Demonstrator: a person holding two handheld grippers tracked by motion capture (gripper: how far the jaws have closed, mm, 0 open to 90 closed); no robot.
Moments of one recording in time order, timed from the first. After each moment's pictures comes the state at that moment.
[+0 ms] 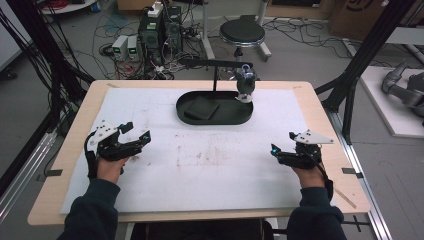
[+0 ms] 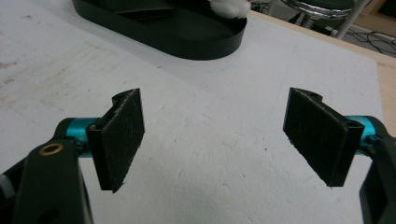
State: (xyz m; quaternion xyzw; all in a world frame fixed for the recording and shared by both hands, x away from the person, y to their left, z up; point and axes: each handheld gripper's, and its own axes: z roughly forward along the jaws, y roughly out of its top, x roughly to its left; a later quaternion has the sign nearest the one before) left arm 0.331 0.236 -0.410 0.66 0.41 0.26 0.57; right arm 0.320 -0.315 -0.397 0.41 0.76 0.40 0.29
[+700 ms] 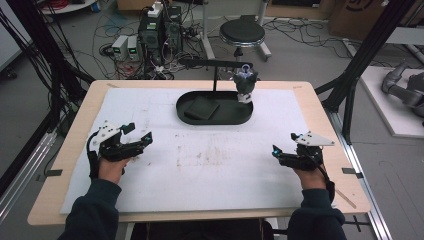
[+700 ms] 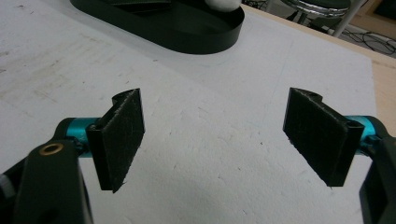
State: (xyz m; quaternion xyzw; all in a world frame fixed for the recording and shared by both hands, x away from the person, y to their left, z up) left arm 0.334 0.232 -0.413 0.67 0.41 0.26 0.57; right arm 0.318 -0.317 -0.400 0.41 0.77 0.39 0.29
